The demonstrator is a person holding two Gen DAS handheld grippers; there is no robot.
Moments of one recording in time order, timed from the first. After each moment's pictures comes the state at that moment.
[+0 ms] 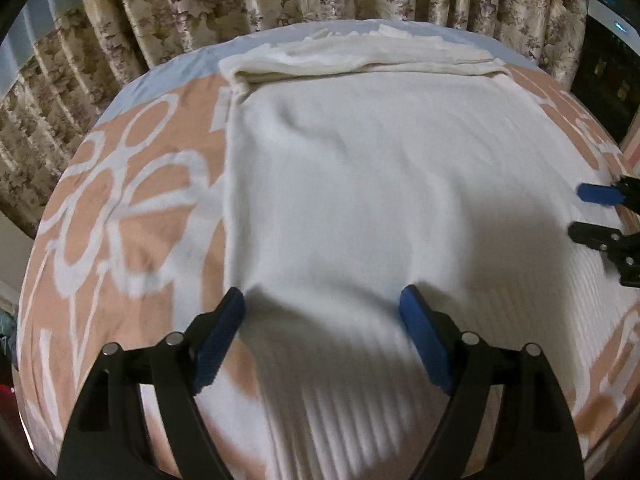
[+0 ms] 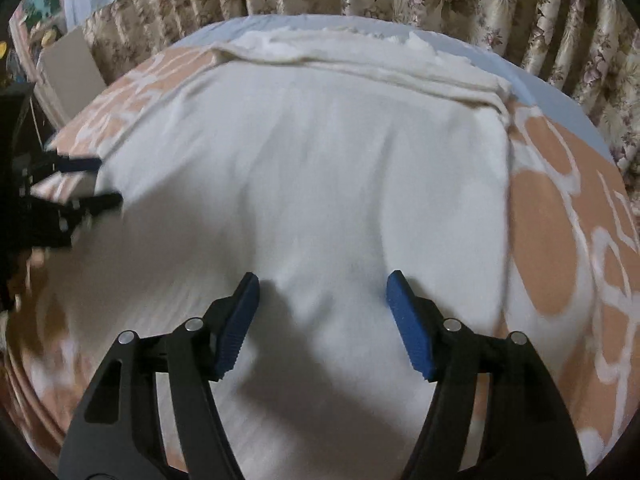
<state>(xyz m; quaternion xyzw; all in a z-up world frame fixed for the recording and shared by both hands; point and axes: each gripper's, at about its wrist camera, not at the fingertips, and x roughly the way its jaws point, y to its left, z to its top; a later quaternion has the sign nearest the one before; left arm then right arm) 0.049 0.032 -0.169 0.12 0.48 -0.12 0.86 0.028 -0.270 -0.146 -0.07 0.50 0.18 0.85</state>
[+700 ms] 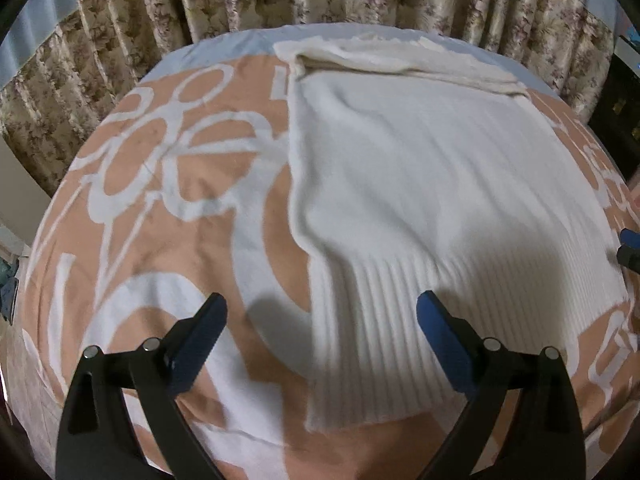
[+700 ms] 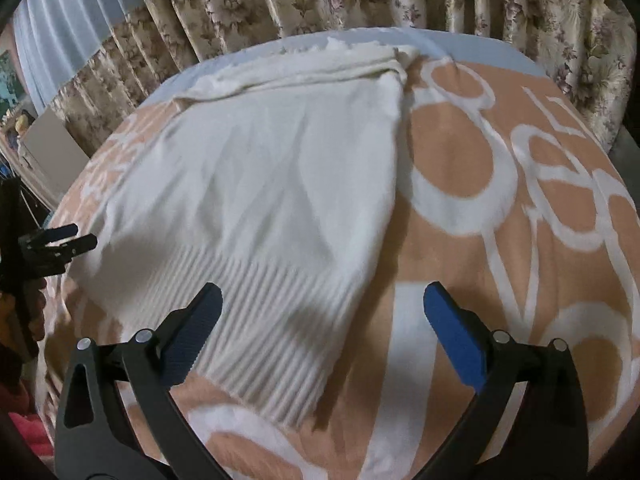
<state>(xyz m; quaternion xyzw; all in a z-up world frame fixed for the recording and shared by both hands) 0.017 0.068 -0.159 0.06 0.50 -0.08 0.86 -0.025 -0.329 -0.133 0.05 0.49 0.11 0.87</state>
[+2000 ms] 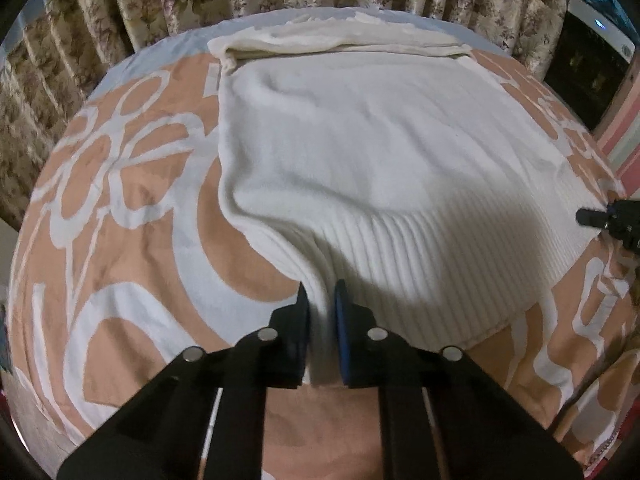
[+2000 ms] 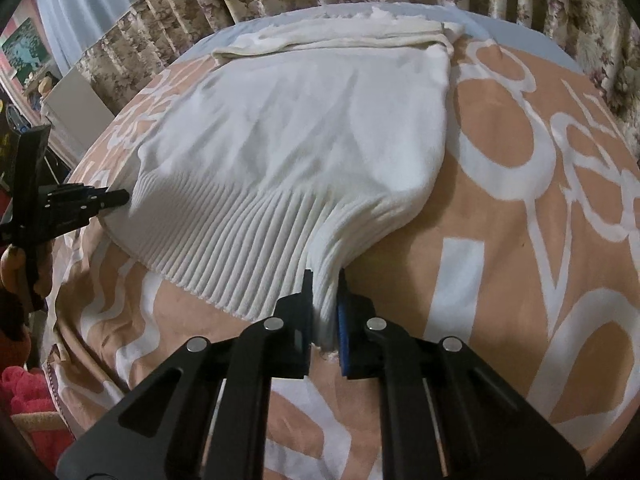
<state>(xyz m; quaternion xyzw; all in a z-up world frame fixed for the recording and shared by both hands) 0.009 0.040 -0.159 0.11 0.51 -0.16 0.84 -0.033 -0.310 -0.132 0.02 0.52 0.17 0.84</state>
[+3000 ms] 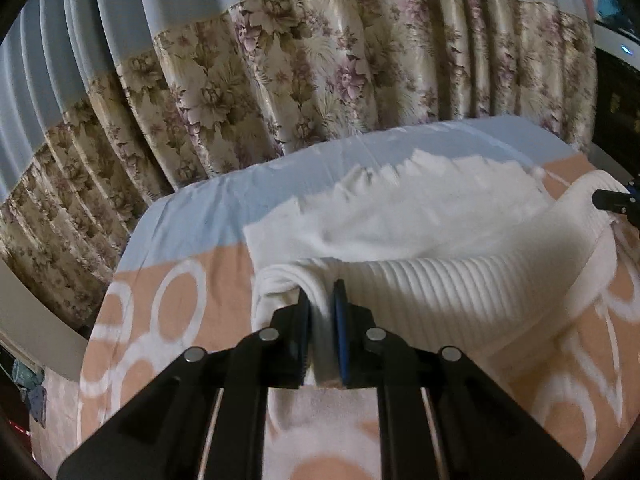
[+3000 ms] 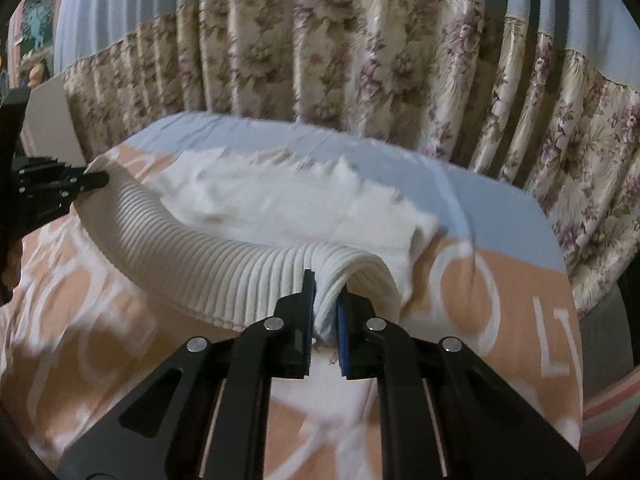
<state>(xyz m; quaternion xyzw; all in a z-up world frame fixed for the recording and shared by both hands) 0.200 -0.003 -0.083 0.15 0.35 -0.10 0.92 0.161 -0.312 -0.064 -0.08 0.36 0.12 0.92</state>
